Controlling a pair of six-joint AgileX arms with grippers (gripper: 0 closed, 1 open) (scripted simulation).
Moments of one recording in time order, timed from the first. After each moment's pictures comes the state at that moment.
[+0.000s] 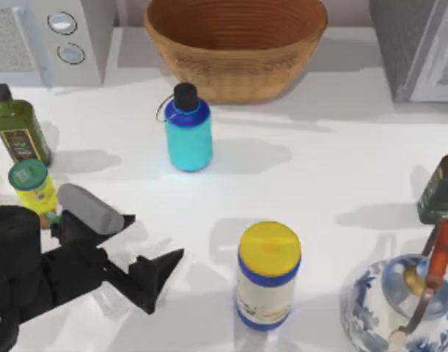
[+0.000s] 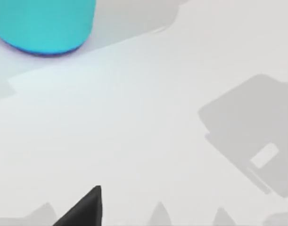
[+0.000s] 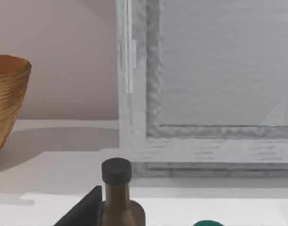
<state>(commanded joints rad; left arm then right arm) -0.32 1.71 0.18 1.06 0.51 -0.01 0.00 0.00 0.00 0.00 0.00 0.00</state>
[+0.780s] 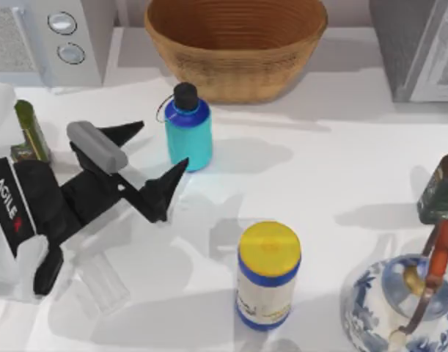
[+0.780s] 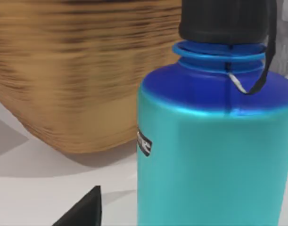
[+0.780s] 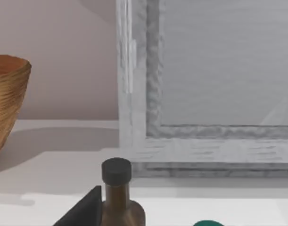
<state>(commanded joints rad) -0.20 2.36 0.64 1.71 0.63 0.01 0.00 0.00 0.00 0.00 0.00 0.00</state>
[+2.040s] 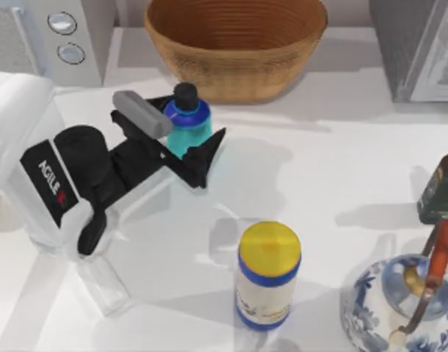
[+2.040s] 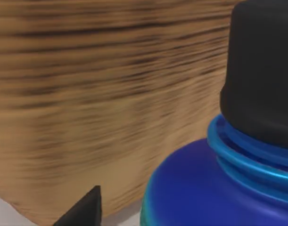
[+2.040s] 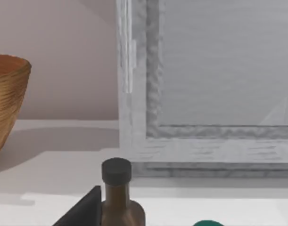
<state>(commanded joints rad) -0.32 2.41 0.90 1.51 0.52 0.01 0.00 0.00 0.00 0.00 0.00 0.00</state>
